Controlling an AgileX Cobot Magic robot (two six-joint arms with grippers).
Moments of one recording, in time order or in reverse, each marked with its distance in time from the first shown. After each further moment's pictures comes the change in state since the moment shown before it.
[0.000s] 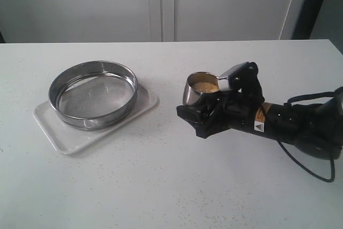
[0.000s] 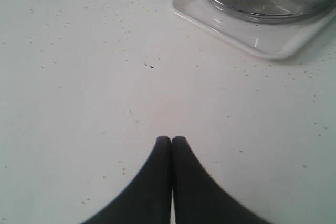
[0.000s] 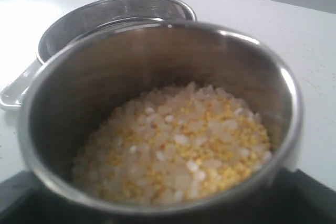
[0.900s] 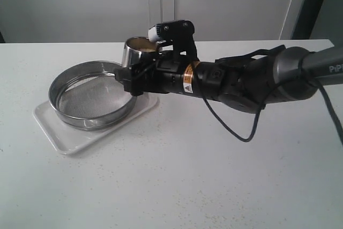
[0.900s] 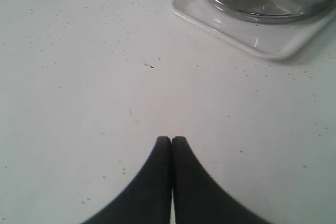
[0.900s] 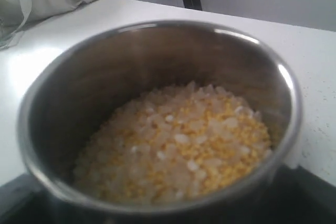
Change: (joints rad) left arm 0.000 0.000 0.000 0.000 0.000 0.000; right arm 0.309 -0.017 -0.371 0.111 0.391 0.346
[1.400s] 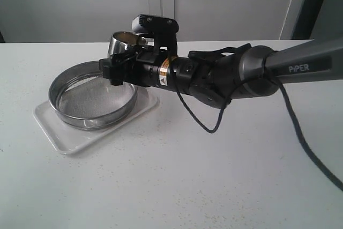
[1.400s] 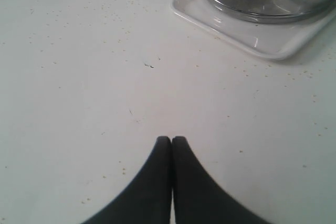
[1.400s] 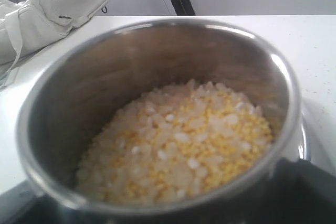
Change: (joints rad) left arm 0.000 0.000 0.000 0.000 0.000 0.000; right arm 0.070 0.096 -0.152 0.150 0.096 0.017
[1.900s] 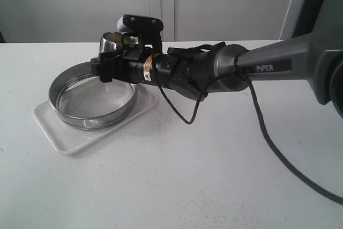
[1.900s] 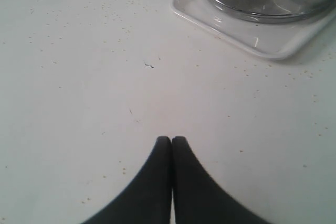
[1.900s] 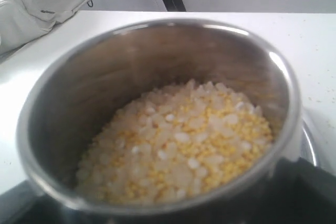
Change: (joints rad) left arm 0.000 0.000 0.000 0.000 0.000 0.000; right arm 0.023 0.099 -0.172 0.002 0.113 0.010
